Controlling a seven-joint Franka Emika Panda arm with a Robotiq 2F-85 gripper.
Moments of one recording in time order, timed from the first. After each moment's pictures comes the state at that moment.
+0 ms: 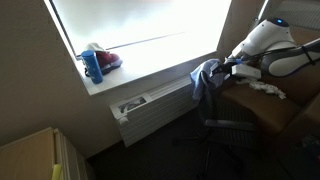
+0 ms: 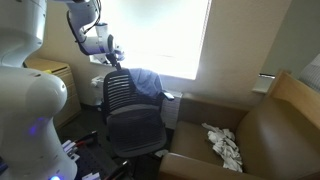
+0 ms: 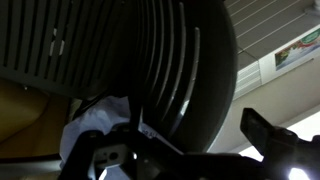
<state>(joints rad) 0.58 0.51 0.08 -1.91 -0.26 2.82 0.99</state>
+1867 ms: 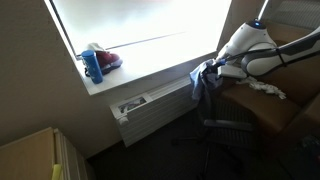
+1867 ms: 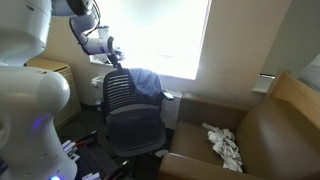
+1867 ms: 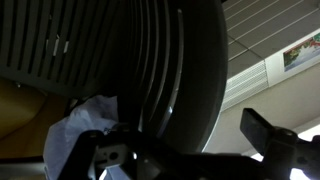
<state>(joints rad) 0.73 0.67 -0.05 -1.66 -0.13 2.70 0.93</state>
